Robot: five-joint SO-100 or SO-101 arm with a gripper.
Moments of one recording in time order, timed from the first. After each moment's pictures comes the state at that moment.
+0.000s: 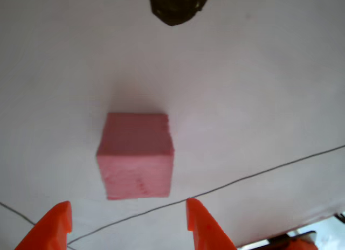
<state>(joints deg) -13.3 51.8 42.3 106.1 -45.5</state>
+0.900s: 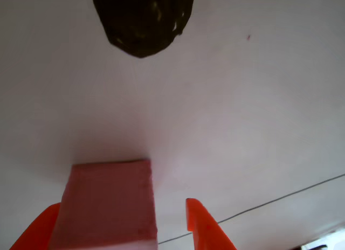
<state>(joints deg) -10.6 45.3 43.7 100.5 -44.6</state>
